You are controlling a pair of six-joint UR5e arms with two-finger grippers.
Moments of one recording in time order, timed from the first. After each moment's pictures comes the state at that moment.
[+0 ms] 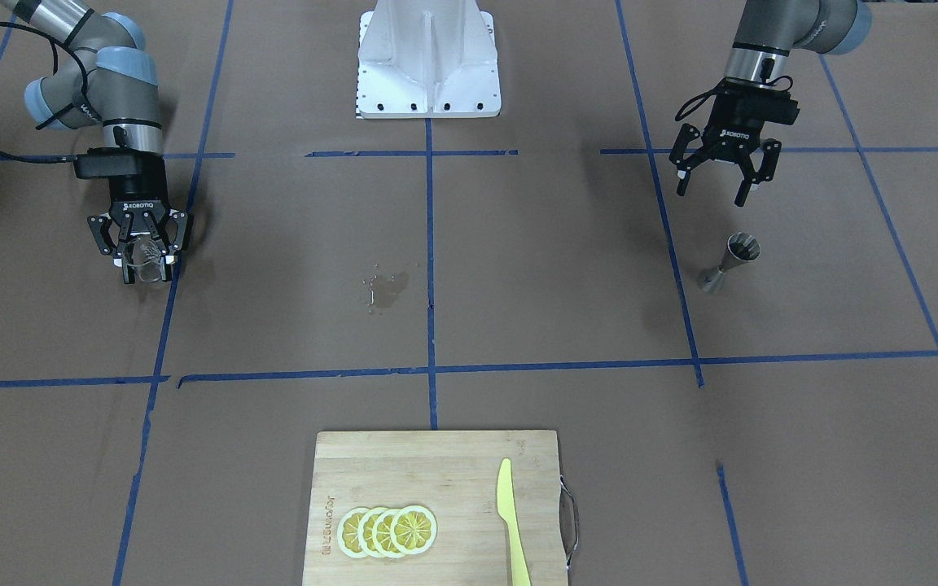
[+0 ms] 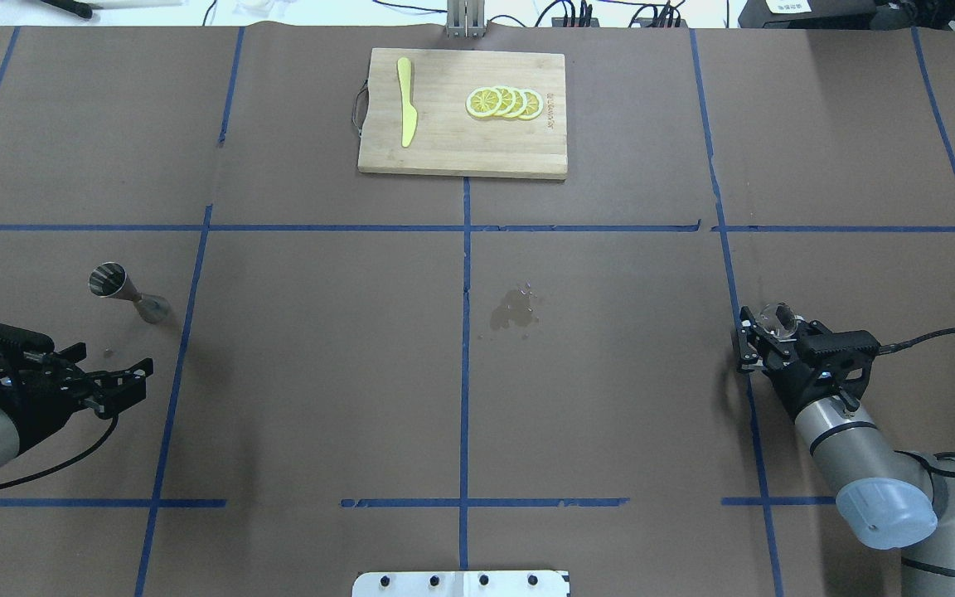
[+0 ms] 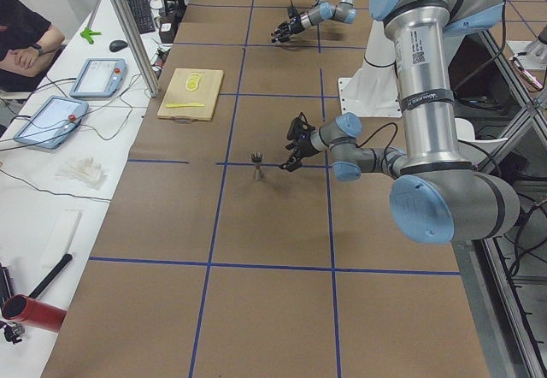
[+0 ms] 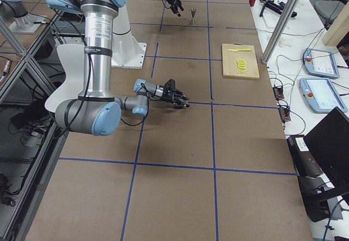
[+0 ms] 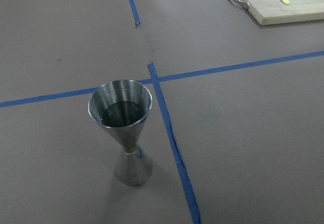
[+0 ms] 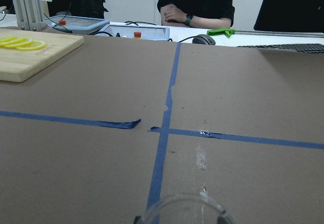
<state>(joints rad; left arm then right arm) -0.30 -1.26 -1.98 -2.57 -1.15 -1.09 0.22 -1.67 1.61 -0.48 0.67 1.19</state>
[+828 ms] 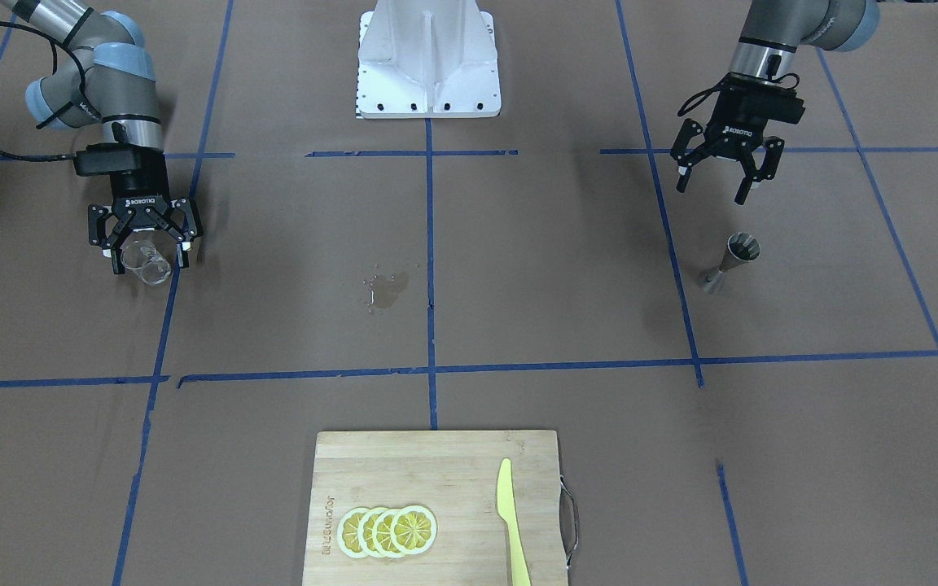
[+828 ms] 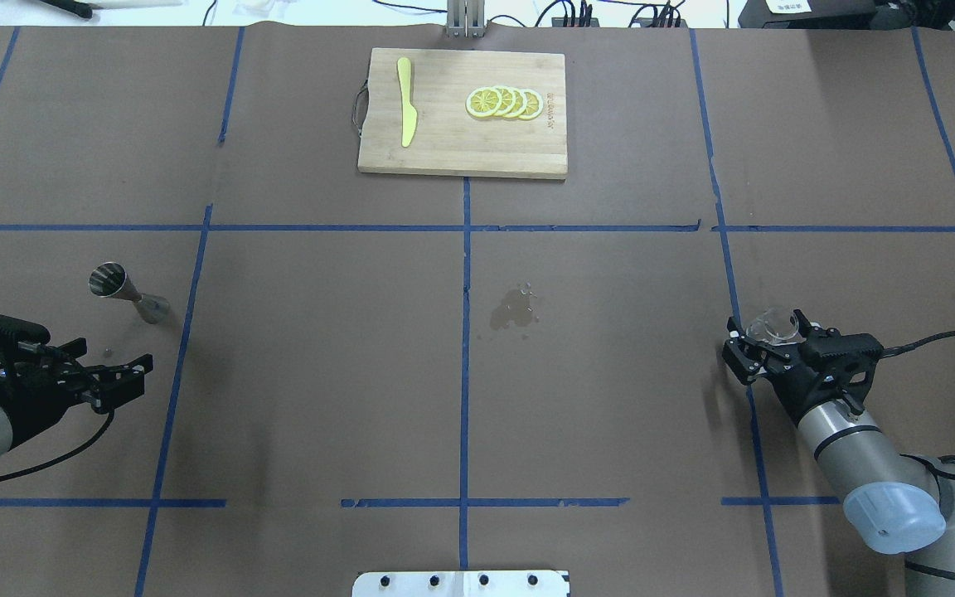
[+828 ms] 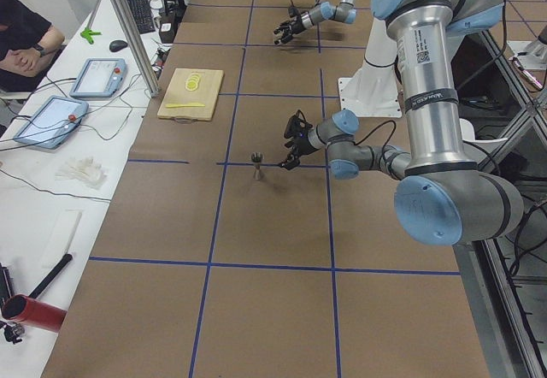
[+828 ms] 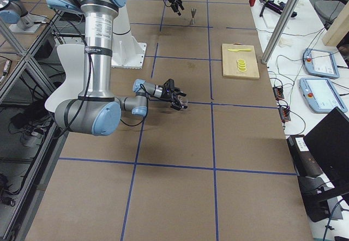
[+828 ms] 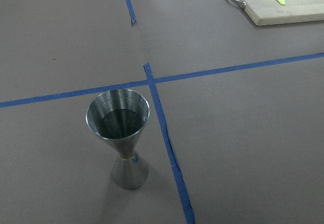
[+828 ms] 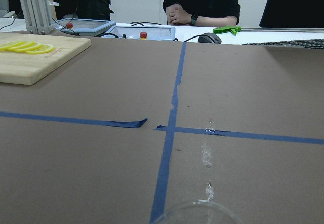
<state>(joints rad) -0.33 -1.26 -2.00 -2.57 -1.20 -1.08 0.21 -1.69 1.61 -0.43 0.67 1.18</state>
